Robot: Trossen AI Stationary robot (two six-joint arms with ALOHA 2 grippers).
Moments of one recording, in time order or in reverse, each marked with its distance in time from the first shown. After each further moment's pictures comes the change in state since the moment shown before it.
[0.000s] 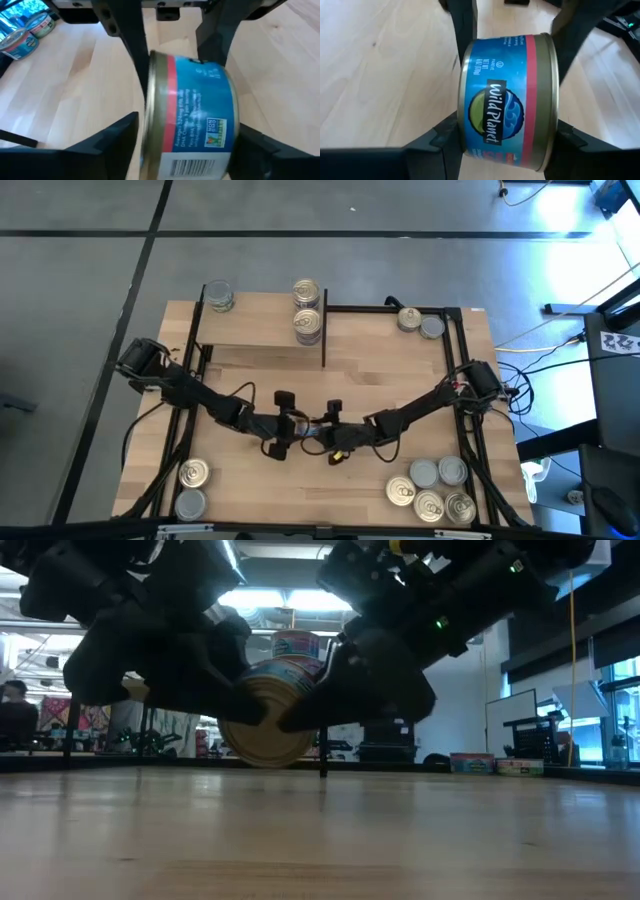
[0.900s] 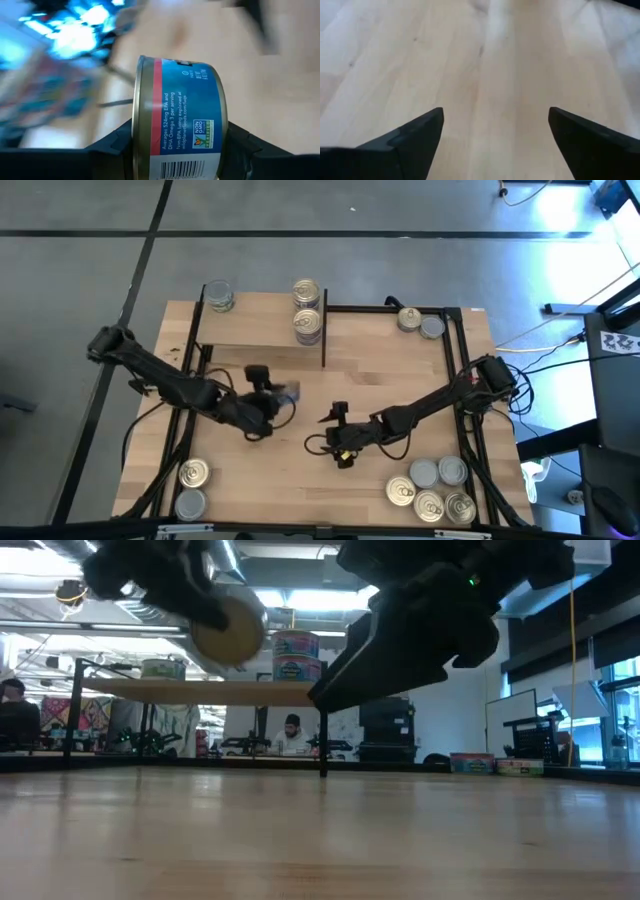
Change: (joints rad) left arm -0.025 -0.367 0.243 -0.864 -0.371 -0.079; right arm 0.016 -0.109 0.001 -0.207 -0.128 0.109
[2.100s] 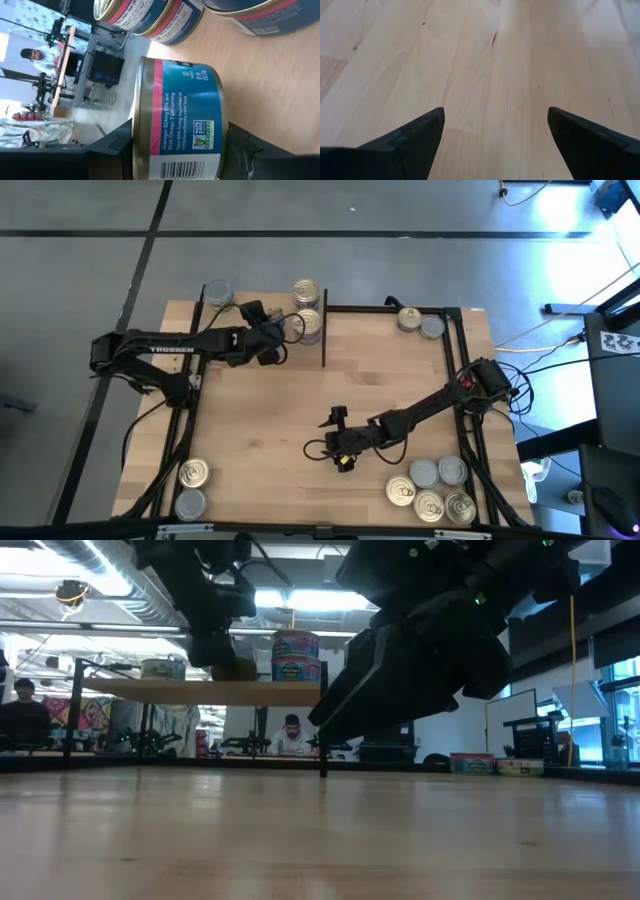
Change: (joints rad) left arm 0.645 0.049 0.056 0.001 -0.036 0.360; right arm 0.013 0.044 -0.001 0.013 -0.003 0.000
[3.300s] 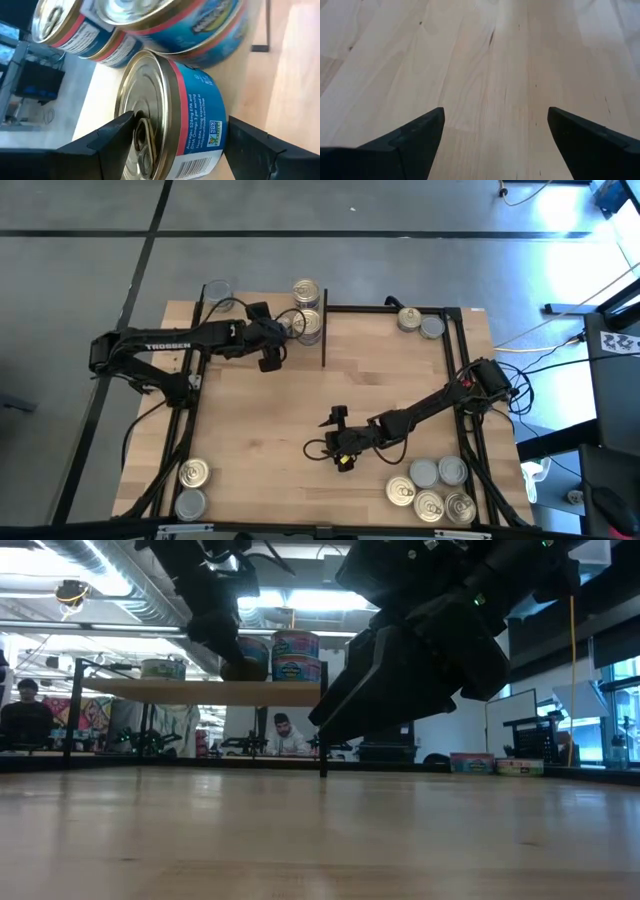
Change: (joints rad) left arm 0.013 -0.005 0.089 -0.140 0.343 -0.108; right arm -0.002 0.000 0.000 -0.002 0.011 0.001
